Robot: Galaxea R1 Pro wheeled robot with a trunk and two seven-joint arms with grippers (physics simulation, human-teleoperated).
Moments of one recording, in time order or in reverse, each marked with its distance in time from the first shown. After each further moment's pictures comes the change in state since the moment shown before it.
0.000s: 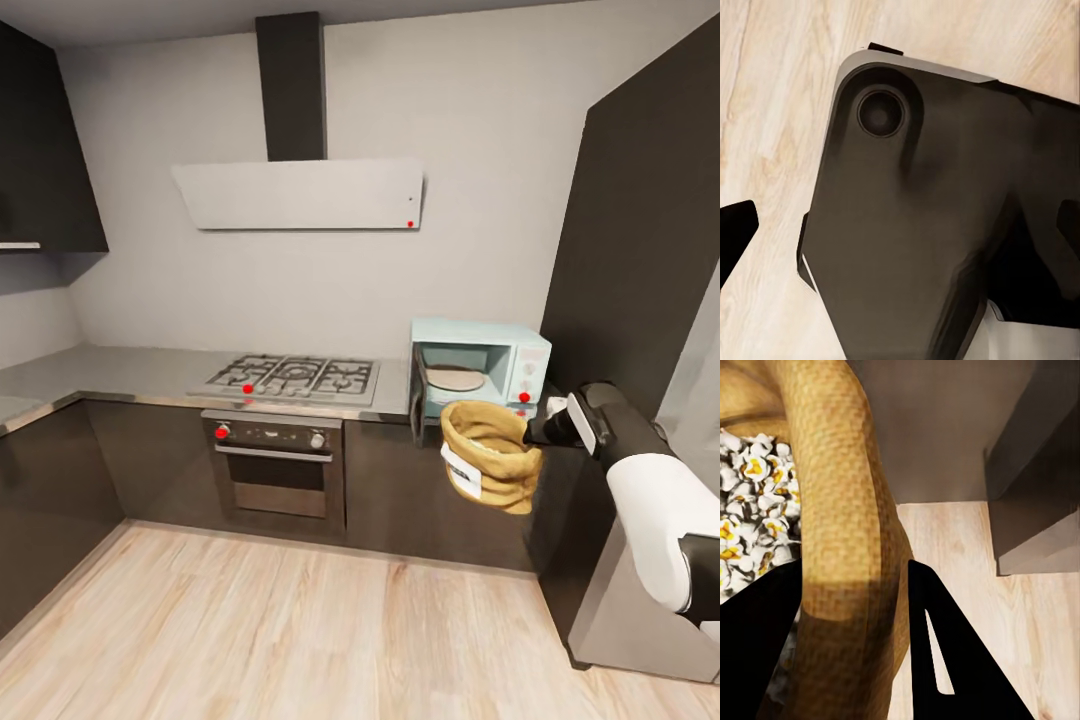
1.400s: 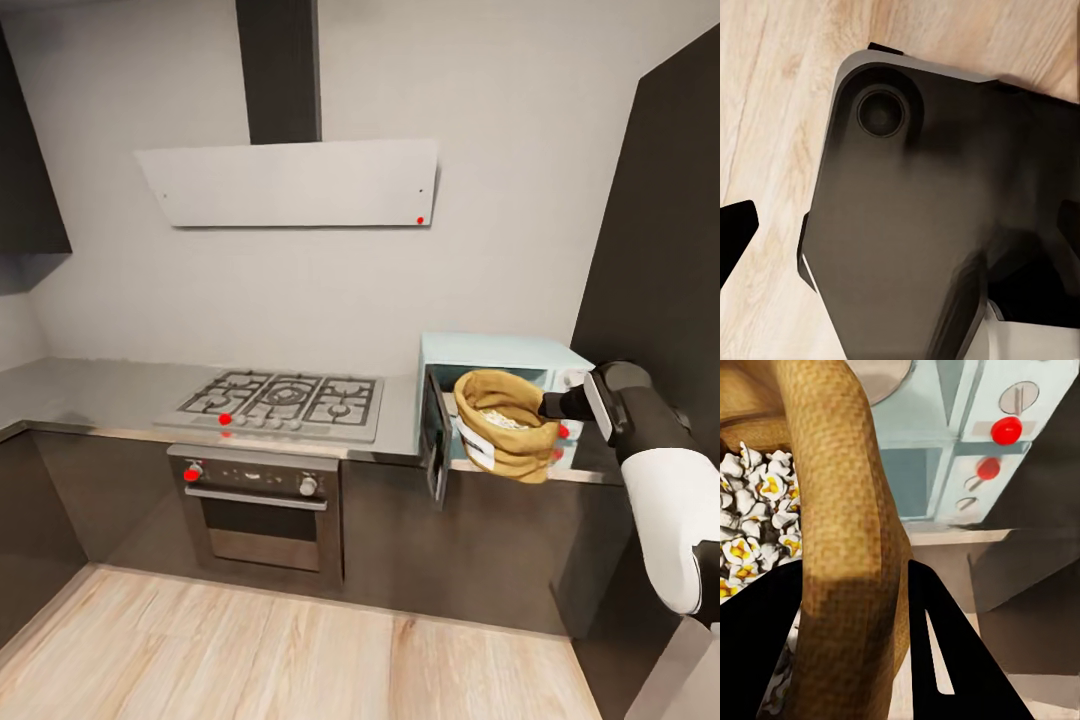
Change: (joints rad) left arm 0.000 0.000 0.000 0.000 -0.002 0.000 0.000; right arm 0.000 -0.028 0.009 -0.167 0.004 0.000 -0.023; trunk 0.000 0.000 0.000
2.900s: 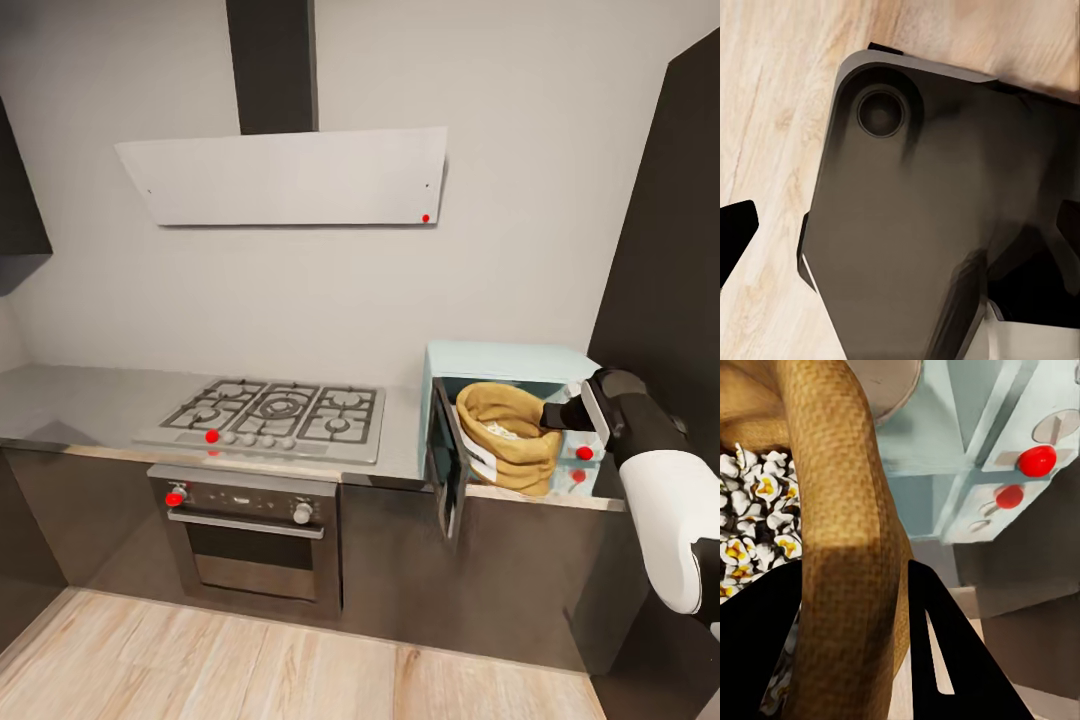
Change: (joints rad) left arm 0.000 0.000 0.000 0.000 0.000 0.000 0.000; right arm 0.000 0.000 -0.004 0.065 -0.005 0.000 -0.032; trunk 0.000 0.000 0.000
